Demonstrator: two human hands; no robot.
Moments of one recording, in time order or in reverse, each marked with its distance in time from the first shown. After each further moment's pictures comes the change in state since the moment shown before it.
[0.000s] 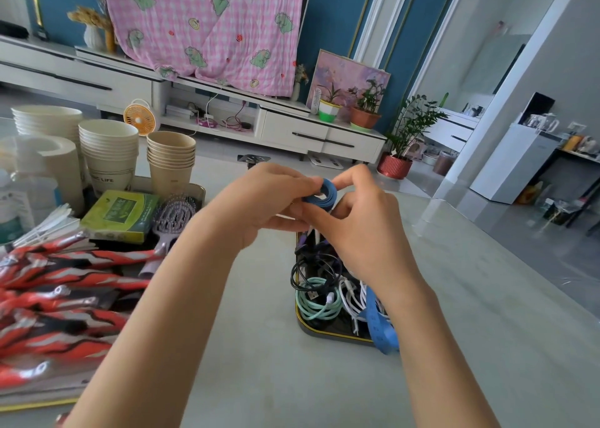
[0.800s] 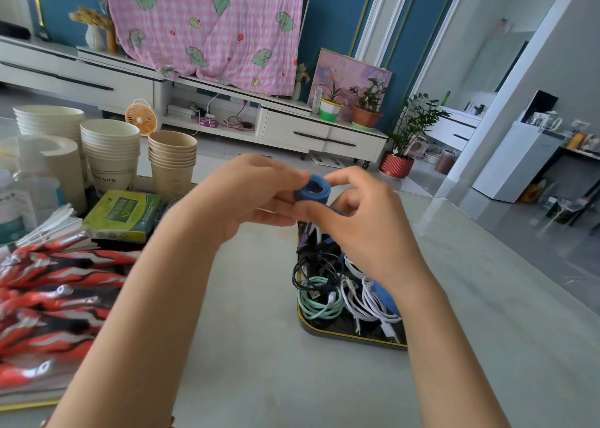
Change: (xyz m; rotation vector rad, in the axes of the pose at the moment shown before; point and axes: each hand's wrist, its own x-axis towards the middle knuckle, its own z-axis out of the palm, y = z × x) left_hand -0.004 0.002 -0.015 -0.008 -0.009 0.007; right_hand -0.001 -0.007 -0.007 0.101 -0.076 0.004
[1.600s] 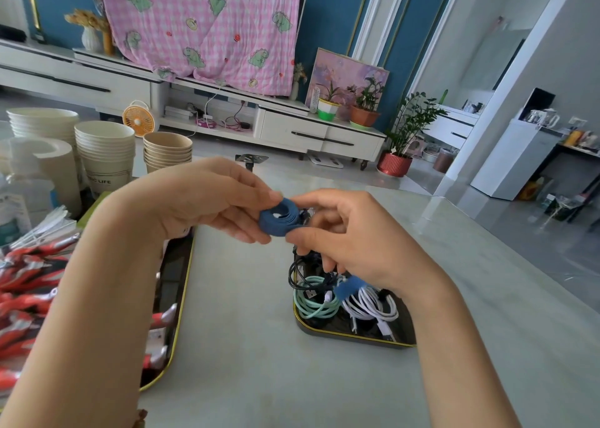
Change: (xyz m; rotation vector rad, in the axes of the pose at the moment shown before) left_hand -0.014 0.005 -0.028 0.253 -0.162 -0.066; right_hand -0.005 -0.002 -0.010 0.115 -0.395 -0.012
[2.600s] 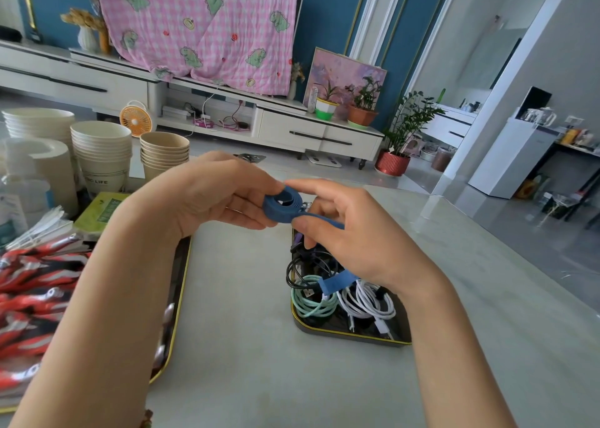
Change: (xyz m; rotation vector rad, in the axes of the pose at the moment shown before) left_hand 0.008 0.003 0.006 -0.154 0.105 0.004; right_hand 0.003 0.001 0.000 -0.096 0.039 -0.058
